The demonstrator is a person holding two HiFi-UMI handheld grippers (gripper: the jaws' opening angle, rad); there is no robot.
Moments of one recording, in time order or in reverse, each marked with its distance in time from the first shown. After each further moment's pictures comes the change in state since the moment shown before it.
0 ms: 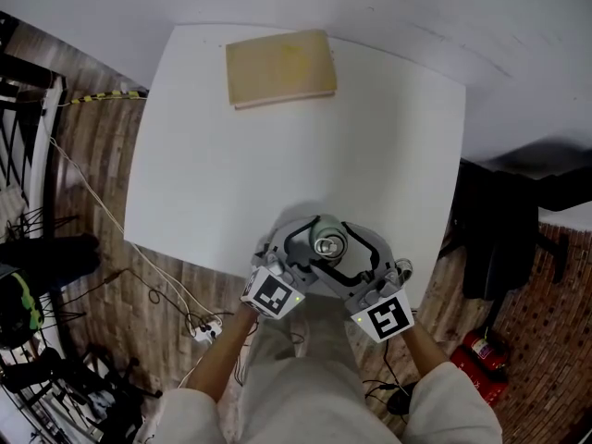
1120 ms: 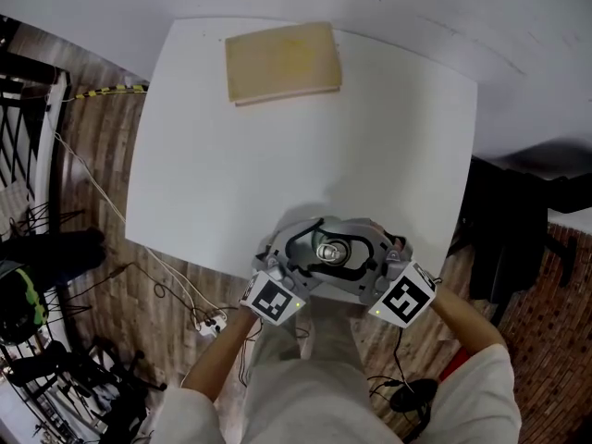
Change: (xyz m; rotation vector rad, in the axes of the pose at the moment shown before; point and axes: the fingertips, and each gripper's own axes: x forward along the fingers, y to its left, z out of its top) left arm 0.003 0.002 0.004 -0.013 -0.011 -0.003; right arm 0.016 0.015 0.011 -0.128 -0.020 0.437
